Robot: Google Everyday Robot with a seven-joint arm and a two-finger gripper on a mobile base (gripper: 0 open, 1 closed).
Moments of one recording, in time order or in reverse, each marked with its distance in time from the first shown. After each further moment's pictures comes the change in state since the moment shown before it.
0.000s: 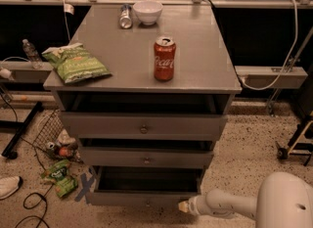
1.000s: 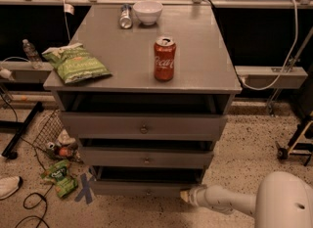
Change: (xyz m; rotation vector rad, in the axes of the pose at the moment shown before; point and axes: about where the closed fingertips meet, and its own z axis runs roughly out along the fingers) arm -0.053 -0.025 -0.003 0.091 -0.148 -0.046
